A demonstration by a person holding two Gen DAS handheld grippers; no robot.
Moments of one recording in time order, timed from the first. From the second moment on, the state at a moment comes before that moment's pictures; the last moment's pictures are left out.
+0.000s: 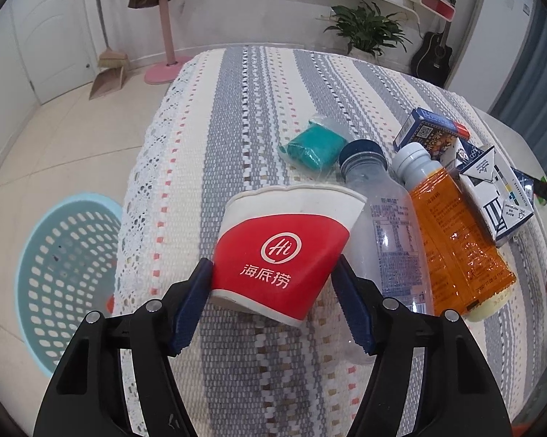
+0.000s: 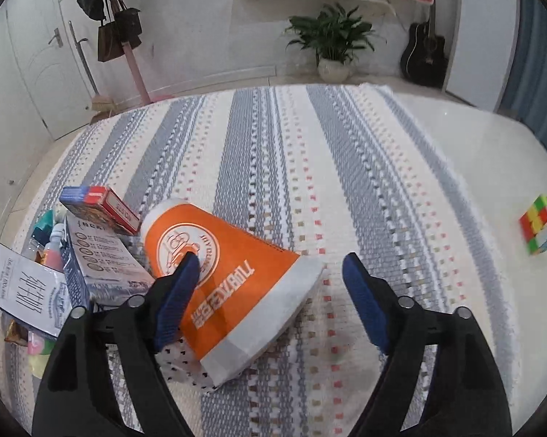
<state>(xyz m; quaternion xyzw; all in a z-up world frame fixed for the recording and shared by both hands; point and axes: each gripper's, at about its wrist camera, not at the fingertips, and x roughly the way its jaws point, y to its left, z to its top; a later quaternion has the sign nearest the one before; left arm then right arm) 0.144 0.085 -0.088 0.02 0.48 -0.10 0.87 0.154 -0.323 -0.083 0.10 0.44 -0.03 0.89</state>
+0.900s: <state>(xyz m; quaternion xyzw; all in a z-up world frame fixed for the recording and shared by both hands) 0.137 0.091 -0.074 -0.02 0.46 -0.12 0.88 0.144 -0.210 -0.061 -0.06 0.42 0.10 0.90</state>
